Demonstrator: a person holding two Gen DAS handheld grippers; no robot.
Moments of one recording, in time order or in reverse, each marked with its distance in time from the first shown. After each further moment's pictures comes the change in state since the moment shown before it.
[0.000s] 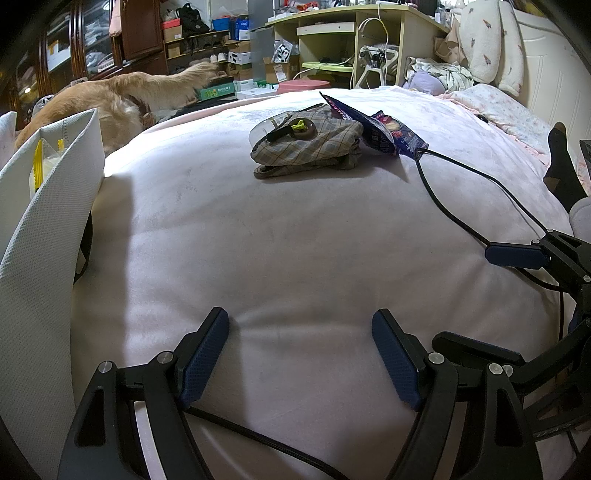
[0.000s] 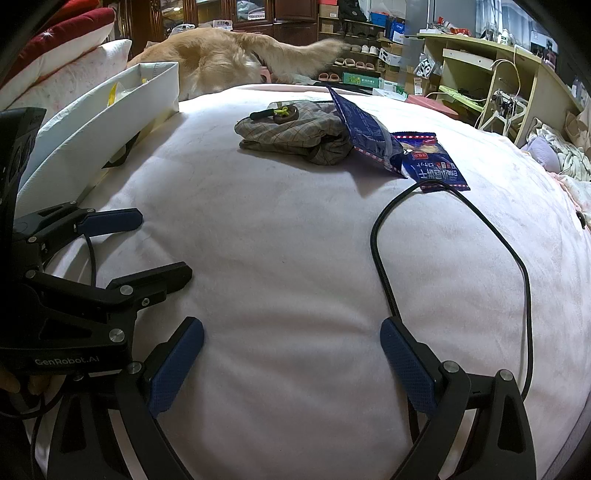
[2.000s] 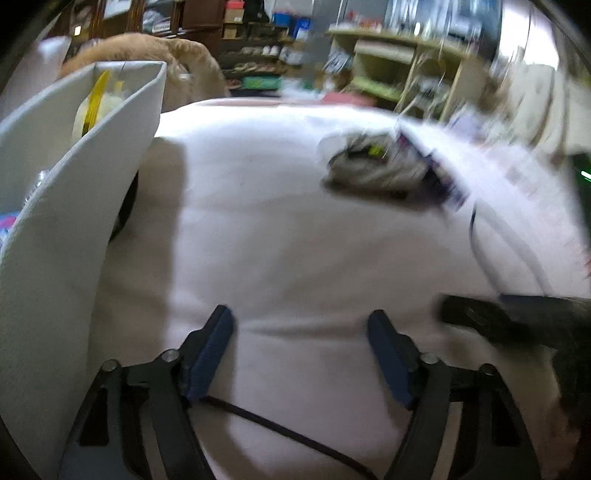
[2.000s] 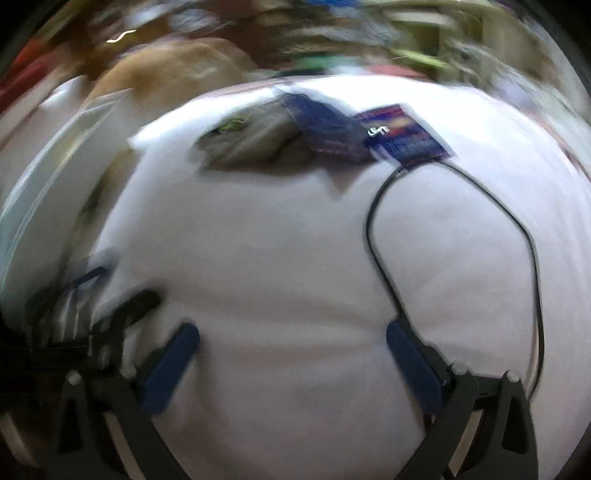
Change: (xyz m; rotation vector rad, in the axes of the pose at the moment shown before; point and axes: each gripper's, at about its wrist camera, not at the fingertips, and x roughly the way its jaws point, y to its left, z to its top) left arm 0.001 0.047 -0.004 -0.265 -0.053 -0.053; right arm 0.032 -0.019 0.047 0.442 0.238 -0.079
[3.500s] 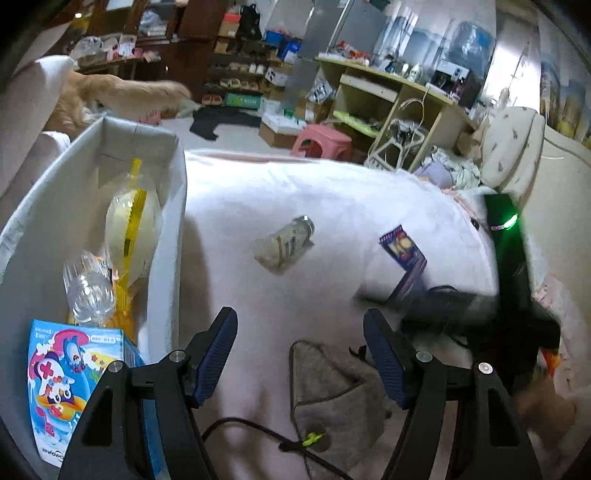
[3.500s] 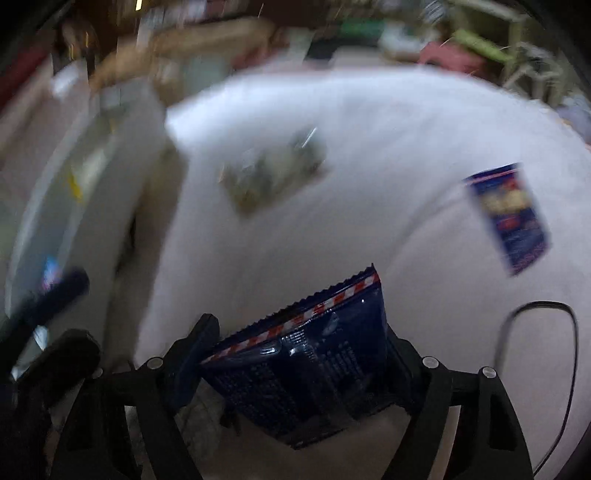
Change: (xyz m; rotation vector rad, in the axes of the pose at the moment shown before) left arm -0.060 0.032 0.068 -0.027 -0.029 -0.123; right arm 0.016 0.051 0.048 -0.218 -0.141 0.209
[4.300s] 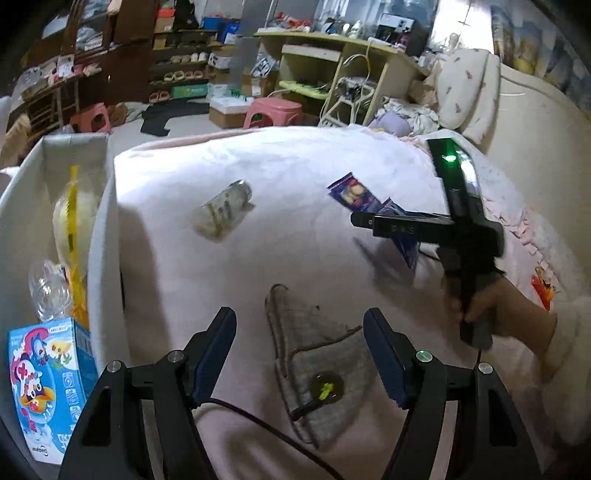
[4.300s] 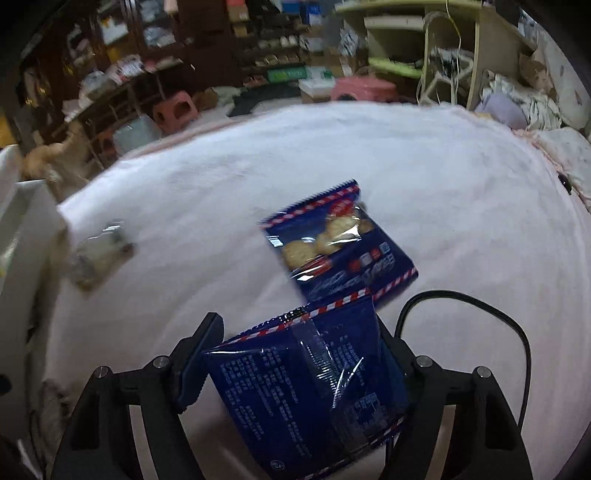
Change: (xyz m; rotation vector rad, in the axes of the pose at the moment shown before) left arm 0.003 -0.044 -0.022 0.205 0.084 -0.079; right arm -0.015 -0.121 0.002 0.031 -0.145 -0.183
